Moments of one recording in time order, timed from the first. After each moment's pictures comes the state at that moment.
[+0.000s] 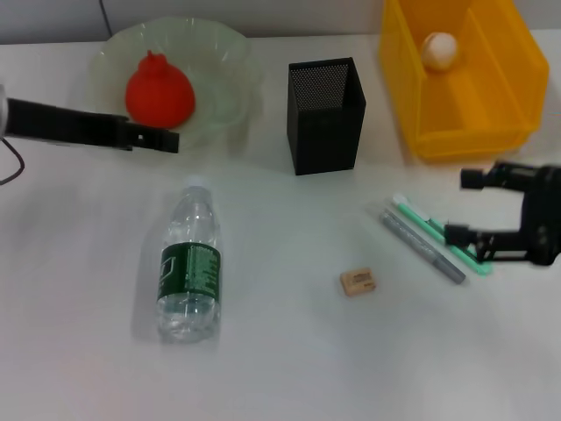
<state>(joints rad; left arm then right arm) -0.48 -2.07 1.03 1.38 2.32 1.53 -2.67 0.29 2.07 -0.78 -0.97 -1.89 -1.73 1.43</state>
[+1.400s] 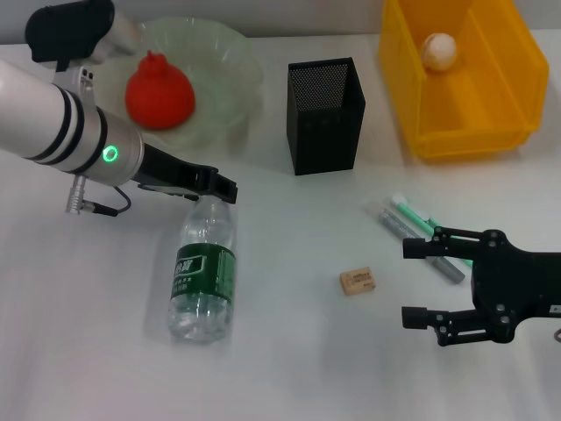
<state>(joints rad) -0.64 -2.08 1.38 1.02 2.44 1.19 -2.88 0.36 2.07 -0.77 -0.69 -1.95 -1.83 1.16</state>
